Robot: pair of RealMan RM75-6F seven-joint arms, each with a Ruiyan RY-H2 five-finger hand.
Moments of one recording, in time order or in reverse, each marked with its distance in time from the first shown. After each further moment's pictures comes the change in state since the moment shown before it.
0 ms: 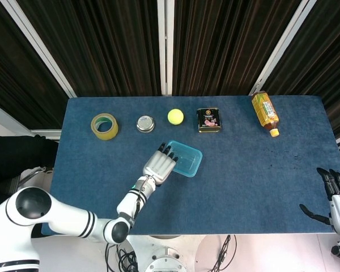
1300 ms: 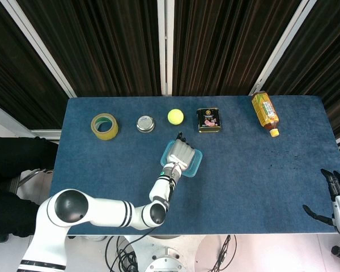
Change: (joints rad) left arm -0.228 -0.174 -0.182 0.372 -0.351 -0.127 0.290; right arm -0.008 -0.009 0.000 0.024 0.028 -0.010 0.018
